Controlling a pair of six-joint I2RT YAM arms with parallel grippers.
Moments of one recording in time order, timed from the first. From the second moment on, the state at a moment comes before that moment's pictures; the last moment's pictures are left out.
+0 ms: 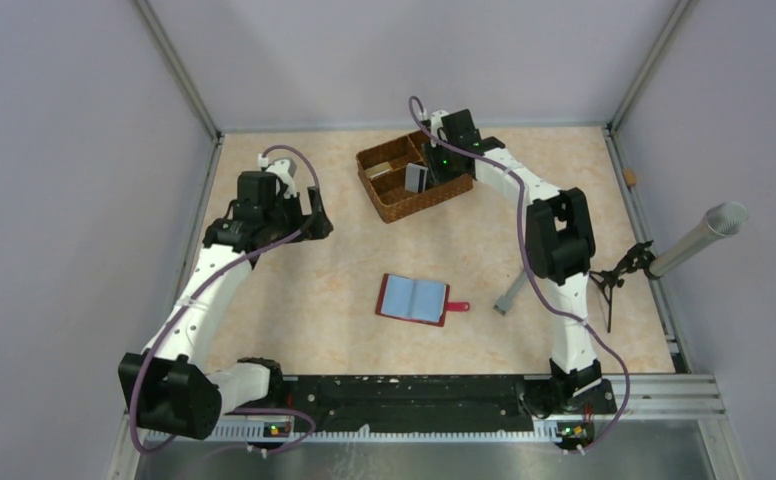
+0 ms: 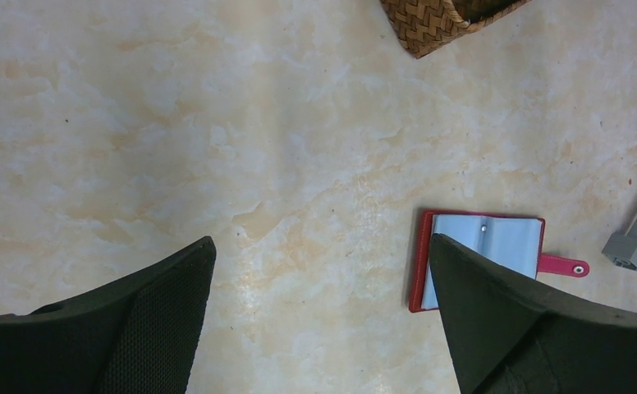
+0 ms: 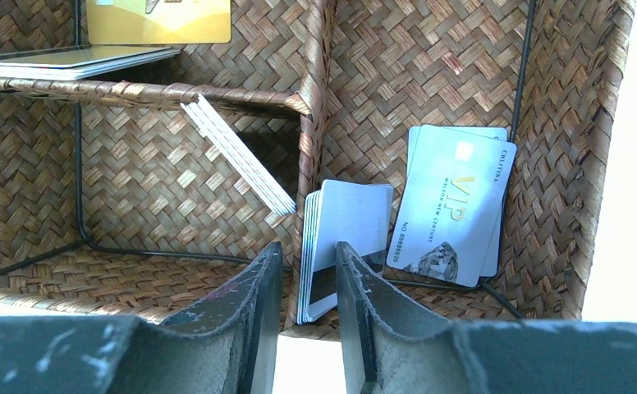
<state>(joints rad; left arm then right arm) -0.17 1.17 1.04 -0.60 0.16 -0.28 0.43 2.21 1.90 -0.48 -0.11 -0.04</state>
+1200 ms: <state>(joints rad) -0.17 1.19 1.04 -0.60 0.20 -0.26 0.43 2.19 1.88 -0.45 -0.07 -0.03</state>
